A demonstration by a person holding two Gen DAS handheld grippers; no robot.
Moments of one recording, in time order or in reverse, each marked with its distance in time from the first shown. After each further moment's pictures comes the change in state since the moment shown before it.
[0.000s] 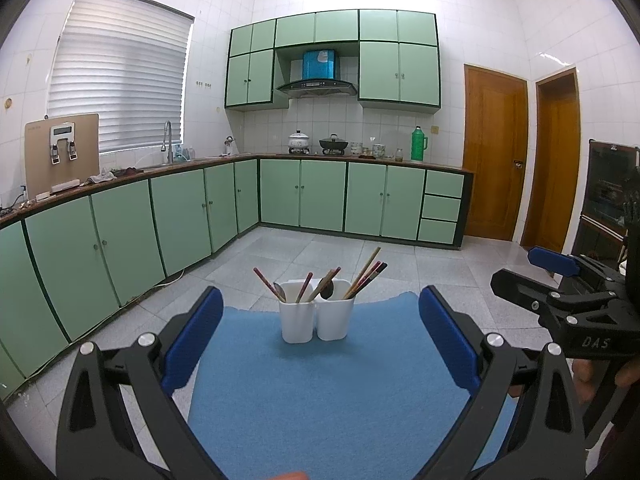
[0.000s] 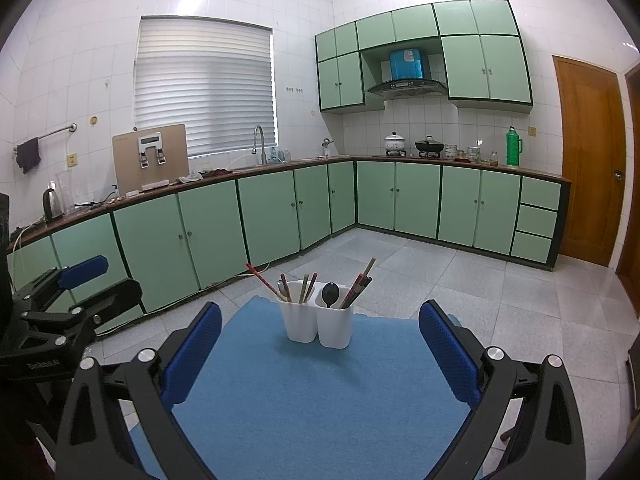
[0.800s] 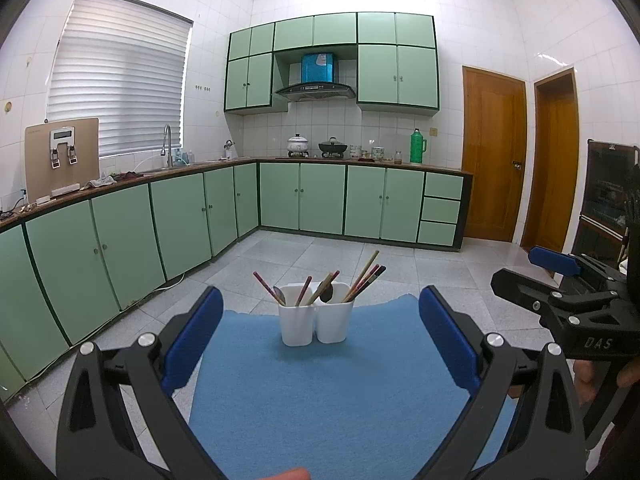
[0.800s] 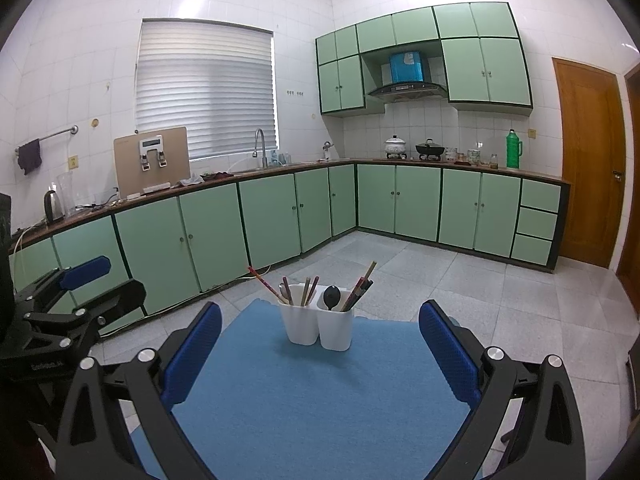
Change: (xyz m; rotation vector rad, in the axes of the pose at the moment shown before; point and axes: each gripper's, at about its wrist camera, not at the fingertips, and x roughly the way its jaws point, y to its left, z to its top) left arm -0.004 -0.004 0.003 0.006 -0.012 0.003; right arm -0.002 0.000 0.000 0.000 -0.010 0.001
